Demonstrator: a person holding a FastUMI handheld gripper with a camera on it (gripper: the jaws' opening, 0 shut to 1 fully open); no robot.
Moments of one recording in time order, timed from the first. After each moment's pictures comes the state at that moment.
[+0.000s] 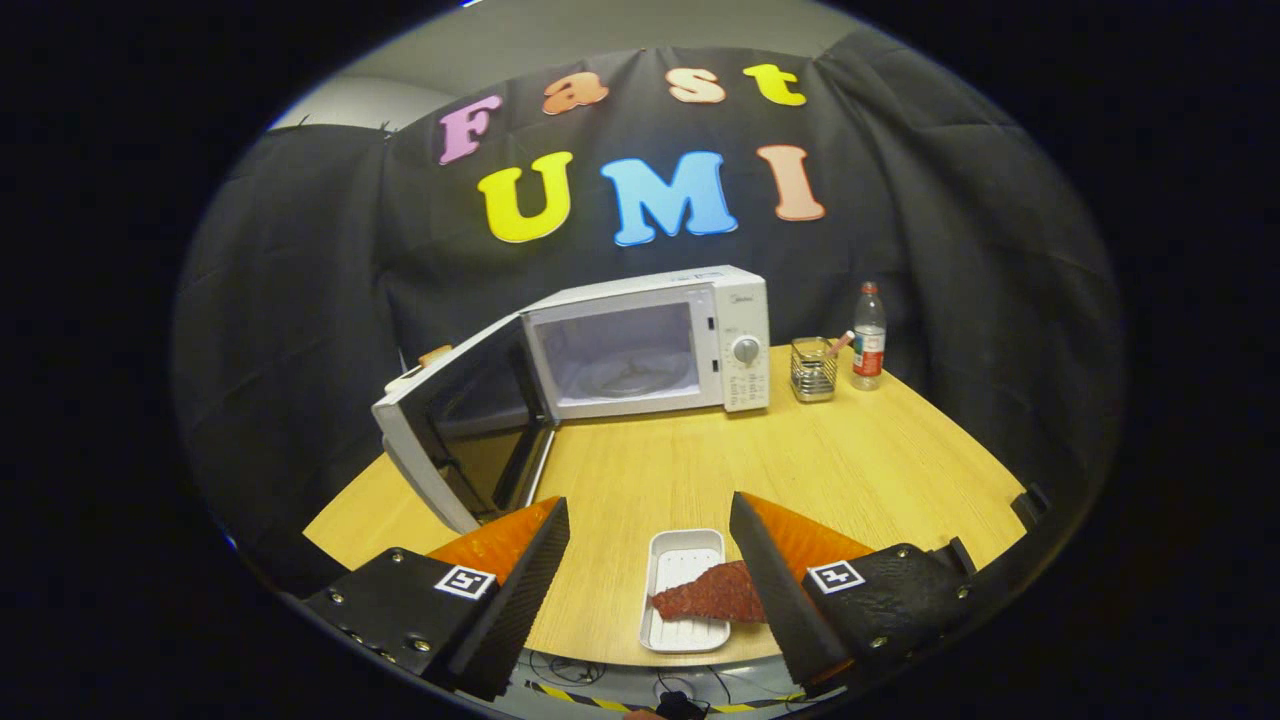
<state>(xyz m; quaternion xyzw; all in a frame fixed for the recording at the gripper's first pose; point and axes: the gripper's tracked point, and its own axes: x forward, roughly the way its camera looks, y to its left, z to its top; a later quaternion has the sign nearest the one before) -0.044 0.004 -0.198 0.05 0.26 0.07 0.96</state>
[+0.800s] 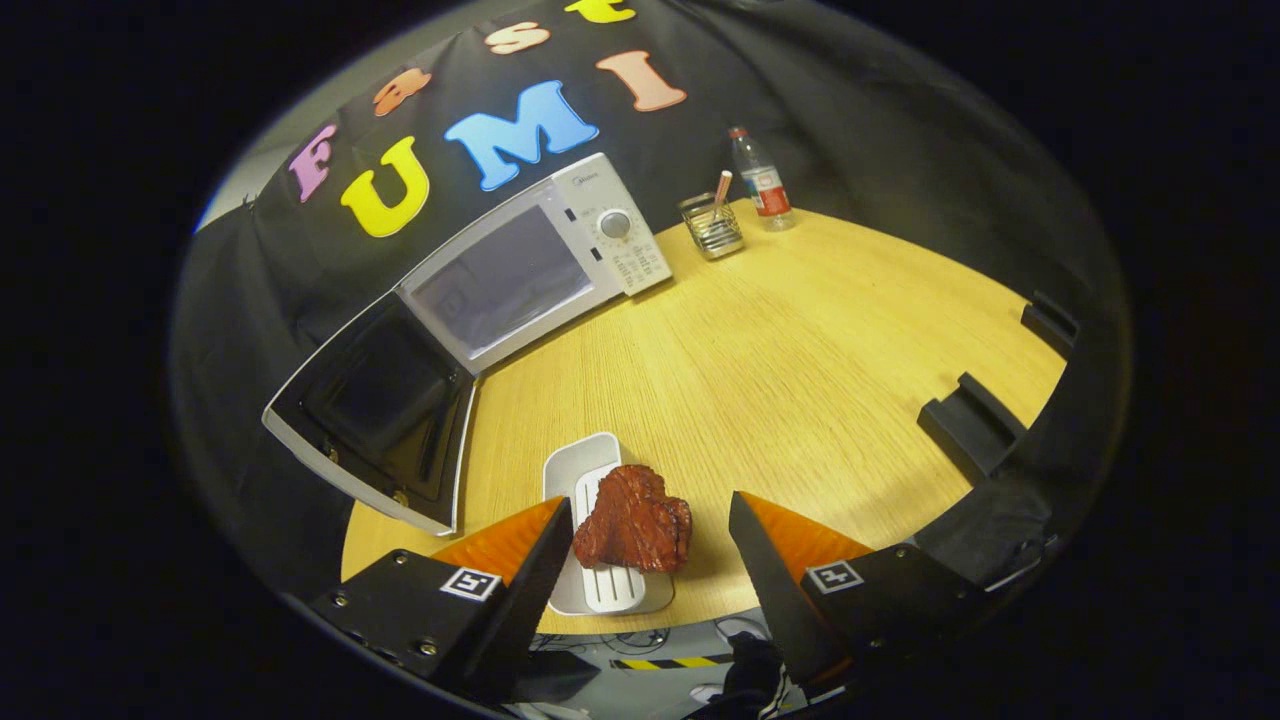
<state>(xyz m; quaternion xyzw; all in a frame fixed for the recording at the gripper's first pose) -0.064 -0.053 -0.297 0.22 0.40 0.00 0.89</state>
